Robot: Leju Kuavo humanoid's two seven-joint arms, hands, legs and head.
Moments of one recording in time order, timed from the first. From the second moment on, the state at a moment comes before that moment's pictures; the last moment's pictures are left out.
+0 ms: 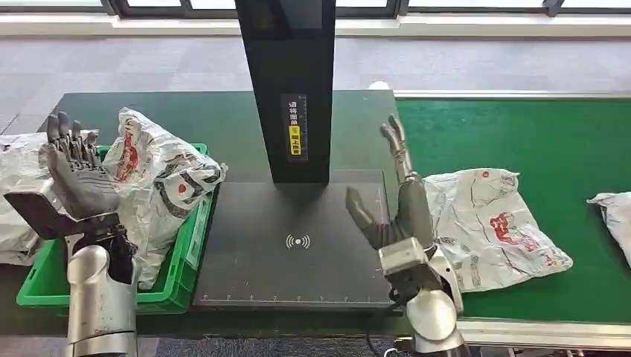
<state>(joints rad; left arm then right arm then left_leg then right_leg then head) -0.31 -0.15 0.32 -1.47 -0.06 -0.16 -0.52 -0.14 0.22 0.22 -1.66 0.55 -0.03 -0.54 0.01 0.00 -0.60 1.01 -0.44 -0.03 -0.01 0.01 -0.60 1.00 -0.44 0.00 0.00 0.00</state>
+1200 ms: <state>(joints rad) -0.15 -0.24 0.05 -1.57 -0.02 -0.29 -0.59 -0.52 -0.08 -0.42 -0.58 1.15 -0.37 0.06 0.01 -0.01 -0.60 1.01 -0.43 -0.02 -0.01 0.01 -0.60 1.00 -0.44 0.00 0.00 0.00</state>
